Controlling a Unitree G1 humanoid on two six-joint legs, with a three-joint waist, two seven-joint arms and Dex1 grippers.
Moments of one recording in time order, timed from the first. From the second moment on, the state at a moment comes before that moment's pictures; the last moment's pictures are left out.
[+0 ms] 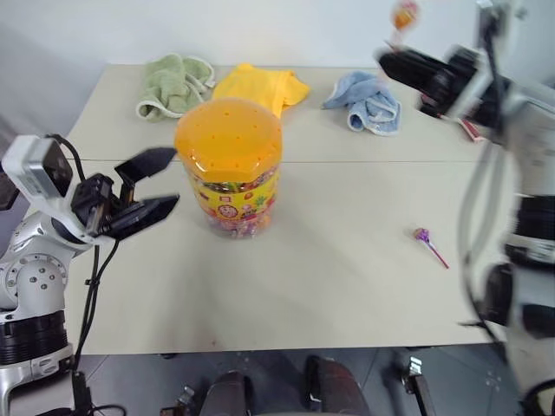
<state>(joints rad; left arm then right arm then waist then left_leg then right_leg) -0.35 0.77 0.36 -0.08 -0.95 0.49 -1.28 -0.90 -0.95 -0.14 0.16 0.54 0.91 0.88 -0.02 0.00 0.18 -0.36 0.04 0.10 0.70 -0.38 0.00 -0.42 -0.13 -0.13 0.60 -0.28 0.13</state>
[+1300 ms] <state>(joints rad) -0.10 0.72 0.40 0.09 -0.55 0.17 -1.07 -0.28 -0.73 -0.19 -0.24 0.57 0.29 1.18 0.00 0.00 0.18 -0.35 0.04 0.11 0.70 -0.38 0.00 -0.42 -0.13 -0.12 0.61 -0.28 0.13</state>
